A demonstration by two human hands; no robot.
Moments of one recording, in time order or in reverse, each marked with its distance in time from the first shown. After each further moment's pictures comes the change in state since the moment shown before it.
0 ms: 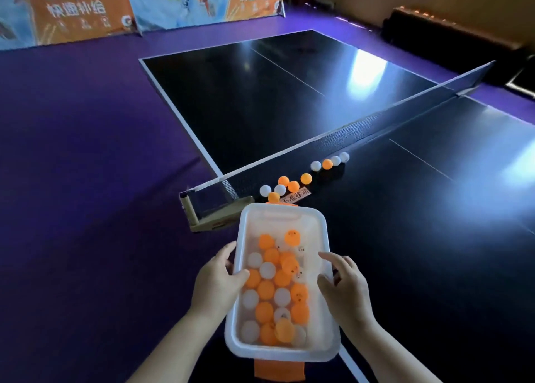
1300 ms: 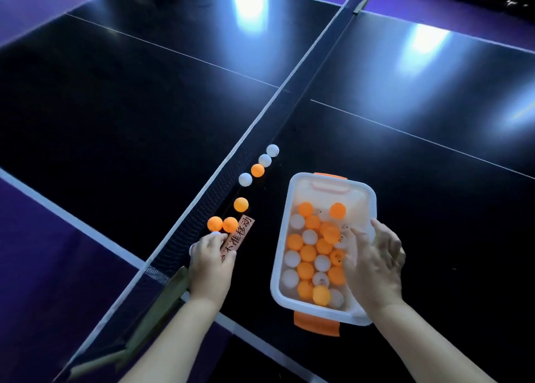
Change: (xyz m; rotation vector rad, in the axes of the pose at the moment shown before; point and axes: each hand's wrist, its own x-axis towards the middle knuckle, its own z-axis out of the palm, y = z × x) left_hand 0.268 0.071 0.128 0.370 -0.176 0.351; right_hand 0.174 0.071 -0.048 -0.568 0.397 0.381
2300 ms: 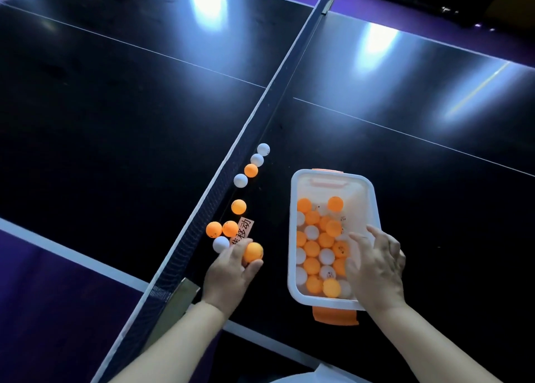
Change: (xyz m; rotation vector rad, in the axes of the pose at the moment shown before) left_hand 0.018 -0.040 0.009 -0.085 -0.259 0.376; right_hand -0.030 -0.033 0.004 -0.058 0.022 0.108
